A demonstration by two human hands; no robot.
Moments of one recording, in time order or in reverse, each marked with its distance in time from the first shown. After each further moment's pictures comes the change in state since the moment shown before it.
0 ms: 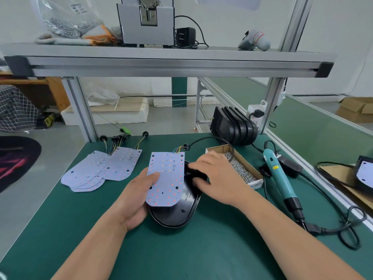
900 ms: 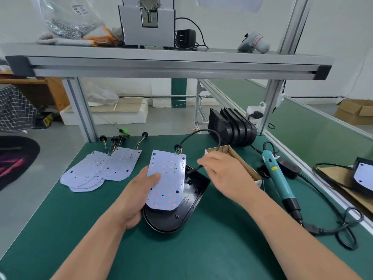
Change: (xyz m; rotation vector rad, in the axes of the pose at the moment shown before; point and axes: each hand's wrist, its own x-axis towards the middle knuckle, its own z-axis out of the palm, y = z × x) left_hand -0.004 0.004 -0.002 0.178 -0.018 0.045; right_hand -0.003 0.002 -0.019 0.013 0.072 0.075
